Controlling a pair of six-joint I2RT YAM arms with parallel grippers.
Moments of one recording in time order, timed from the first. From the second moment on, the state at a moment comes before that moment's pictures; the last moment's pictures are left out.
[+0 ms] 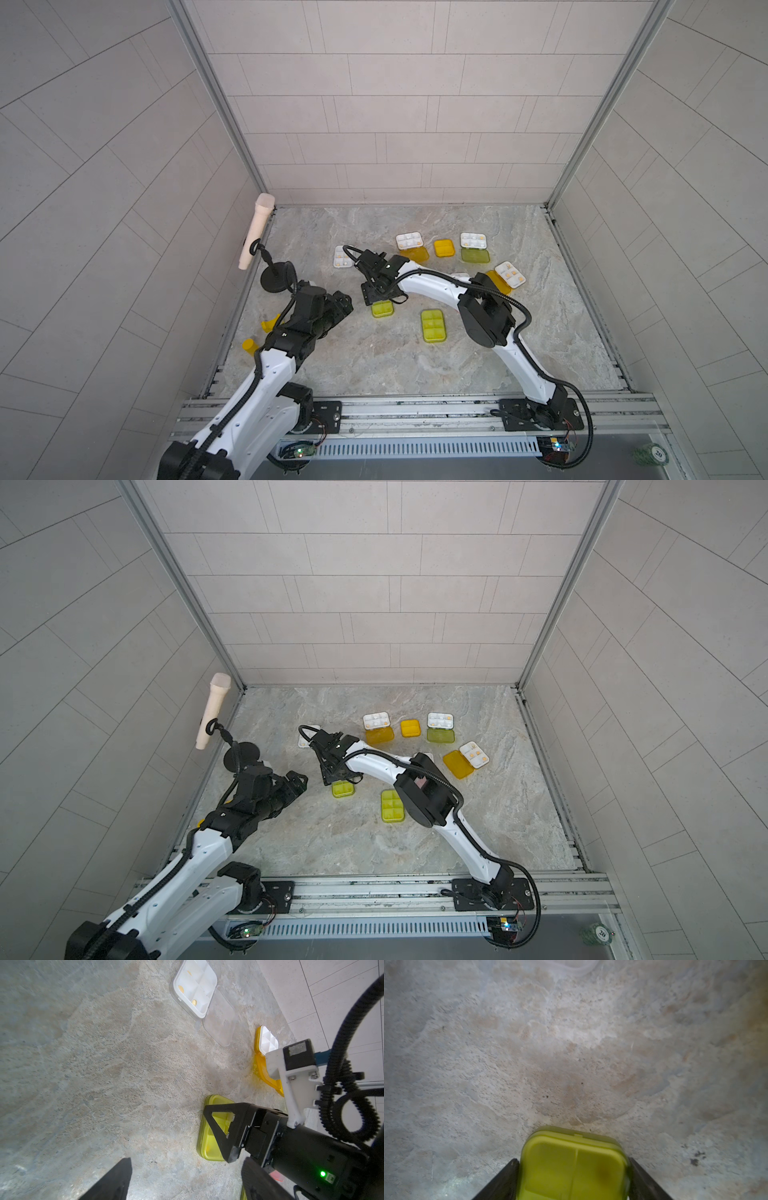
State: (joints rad) left arm -0.25 0.82 0.43 -0.36 0.04 -0.91; right arm 0.87 2.36 1.97 -0.82 0.12 0.59
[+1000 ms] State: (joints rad) left arm -0.25 0.92 0.43 -0.27 0.11 -0.92; right arm 0.91 2.00 1.37 -0.60 0.19 0.80
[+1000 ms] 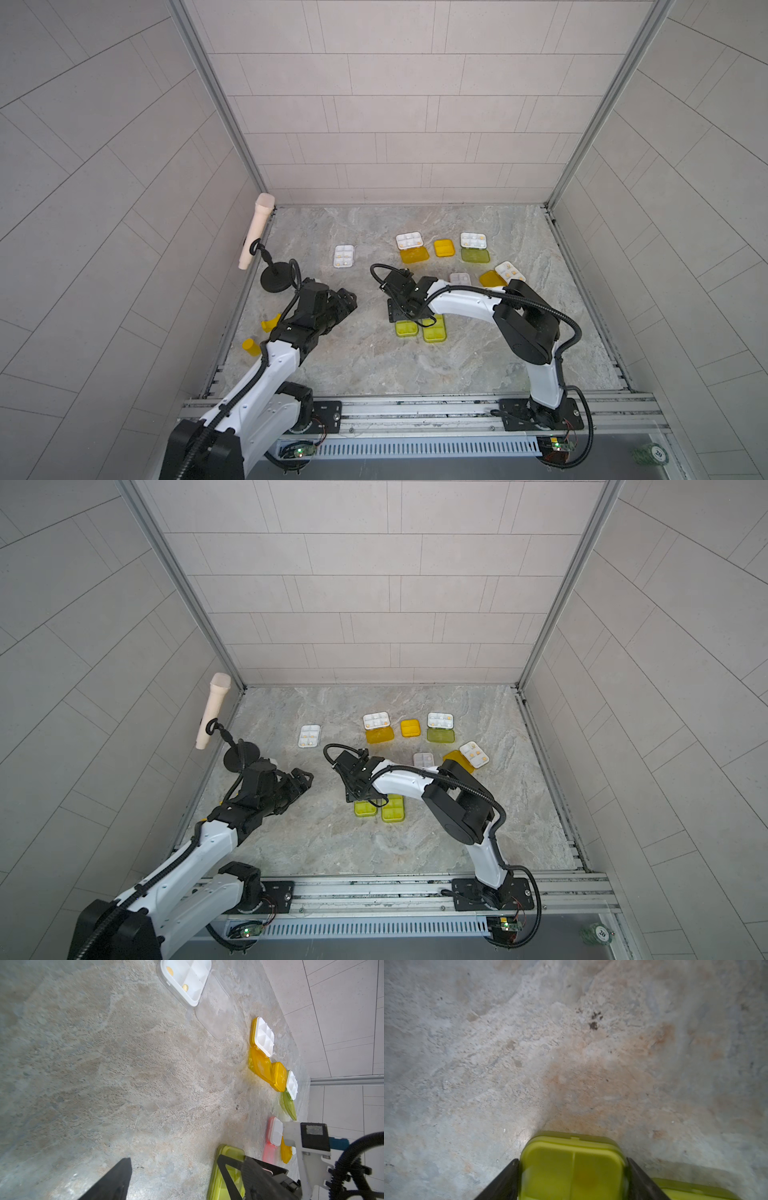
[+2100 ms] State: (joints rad) left arm -0.25 0.91 0.43 -0.26 0.12 -0.94; right arm 0.96 1.95 1.30 -0.59 0.23 0.90
